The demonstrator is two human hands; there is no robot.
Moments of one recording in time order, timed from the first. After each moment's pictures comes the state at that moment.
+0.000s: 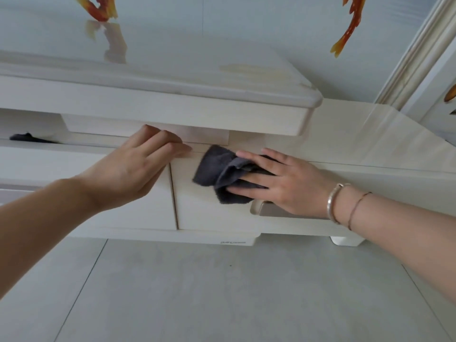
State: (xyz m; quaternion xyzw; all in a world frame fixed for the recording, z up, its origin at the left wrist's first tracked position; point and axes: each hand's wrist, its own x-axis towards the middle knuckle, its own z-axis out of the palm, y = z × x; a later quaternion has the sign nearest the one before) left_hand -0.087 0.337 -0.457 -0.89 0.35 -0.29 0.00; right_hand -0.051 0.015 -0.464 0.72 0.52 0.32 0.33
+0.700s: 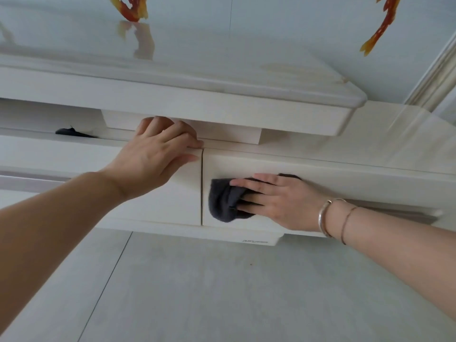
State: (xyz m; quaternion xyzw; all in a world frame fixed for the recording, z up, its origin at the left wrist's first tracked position) left_hand -0.090 0.360 -0.457 -0.92 0.26 -0.29 -0.01; right_hand -0.056 0.069 -0.501 0.71 0.55 0.30 0.32
